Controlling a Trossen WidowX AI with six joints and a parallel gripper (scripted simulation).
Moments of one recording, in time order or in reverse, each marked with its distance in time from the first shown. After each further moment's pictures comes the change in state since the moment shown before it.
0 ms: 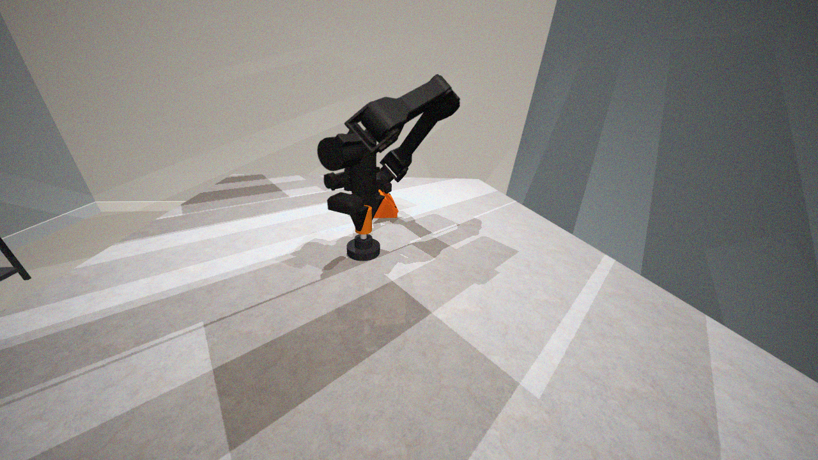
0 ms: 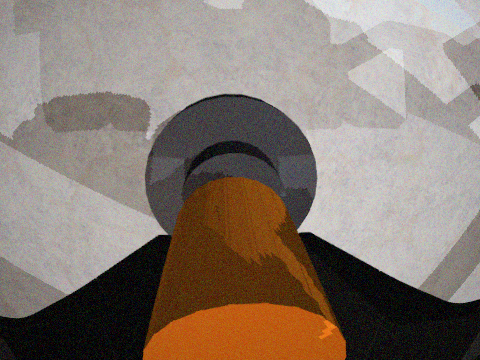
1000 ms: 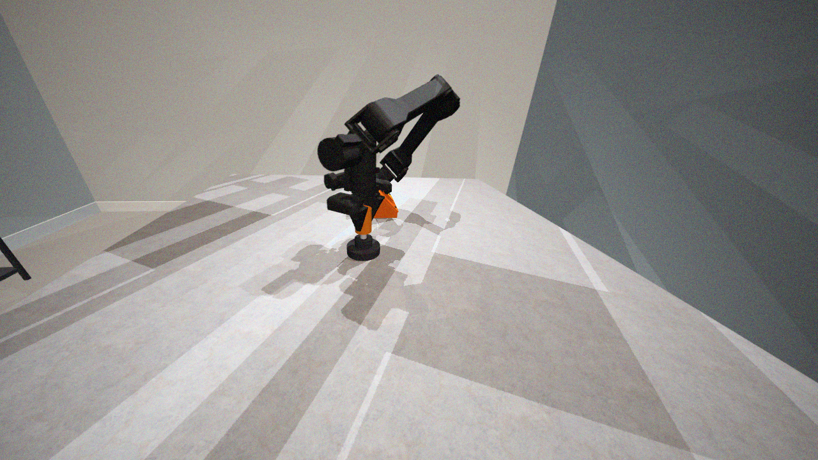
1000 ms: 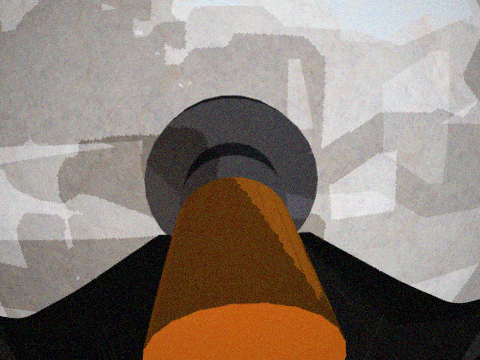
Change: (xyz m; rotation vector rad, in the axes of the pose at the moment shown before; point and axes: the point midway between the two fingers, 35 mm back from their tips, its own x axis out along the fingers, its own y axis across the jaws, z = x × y) arm 0.001 0.000 0.001 0.017 0.000 0.003
